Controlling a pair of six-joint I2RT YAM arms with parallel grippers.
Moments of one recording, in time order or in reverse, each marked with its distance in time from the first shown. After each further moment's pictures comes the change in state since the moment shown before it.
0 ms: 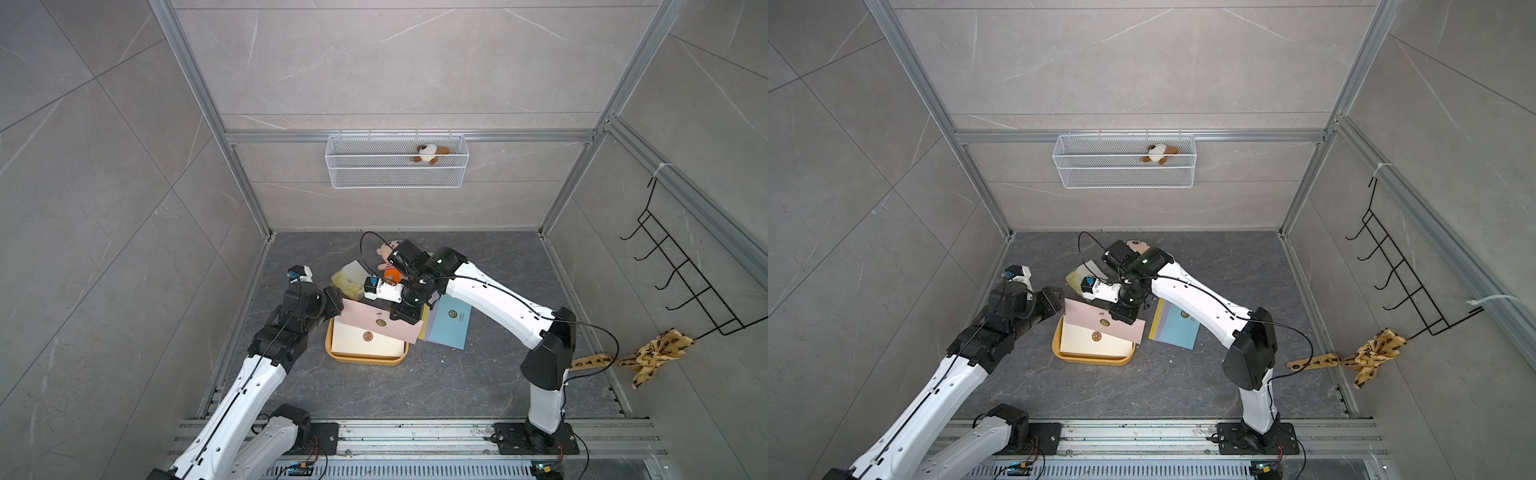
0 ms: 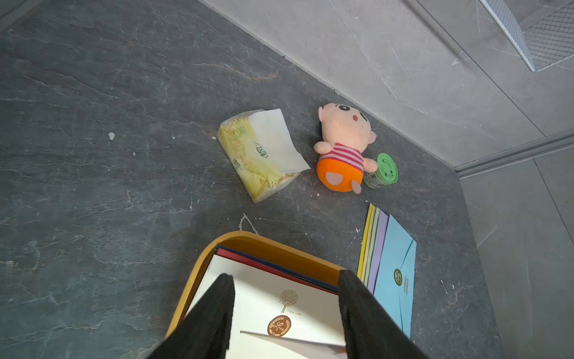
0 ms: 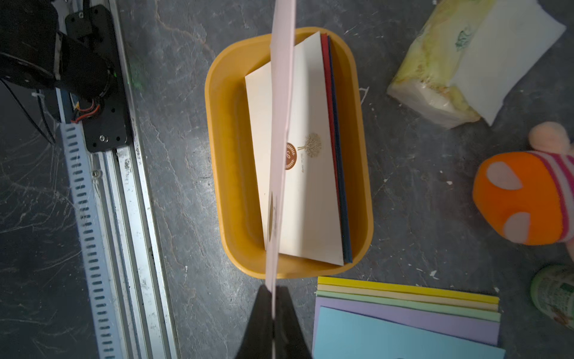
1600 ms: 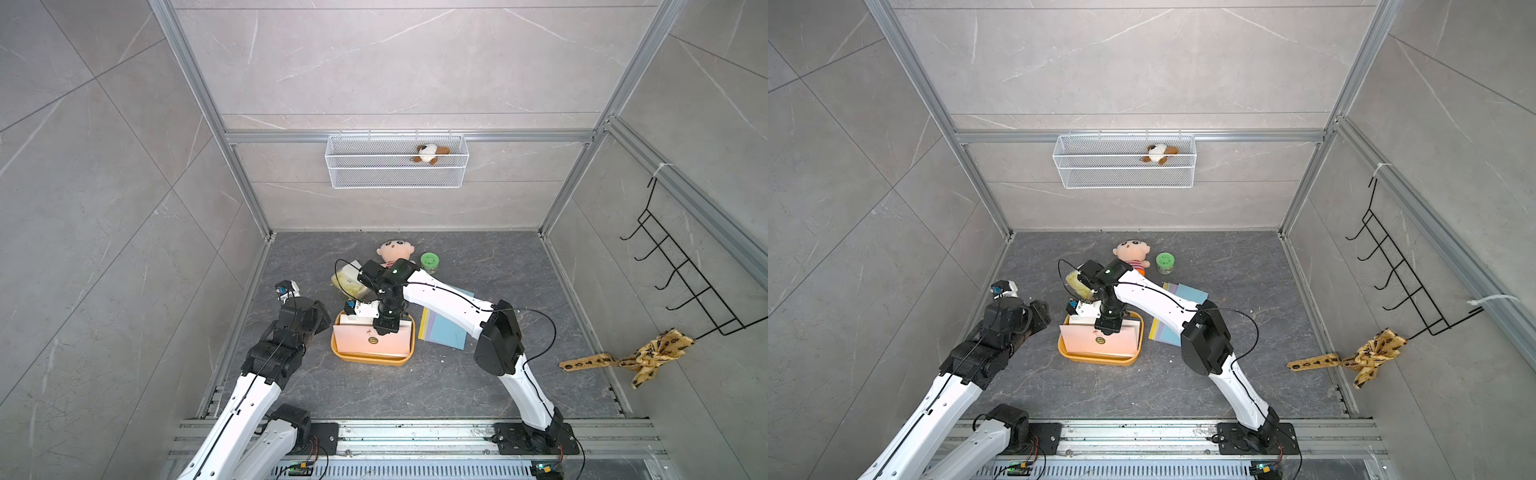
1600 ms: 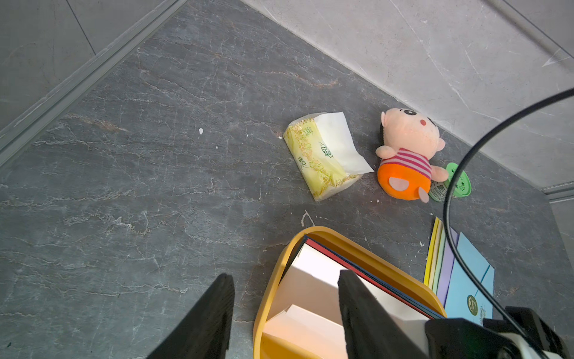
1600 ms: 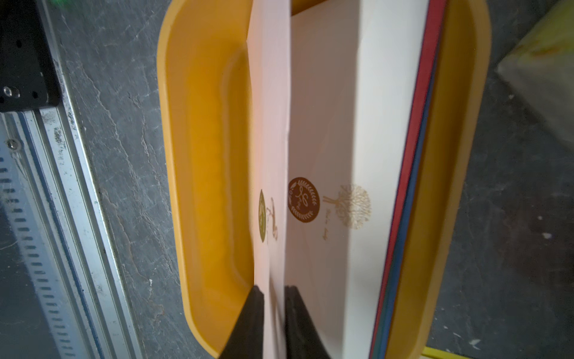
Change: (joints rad) left arm 0.008 -0.109 -0.086 -0.092 -0.160 0.018; right arm 0.063 0.327 0.223 -0.098 0.073 -0.051
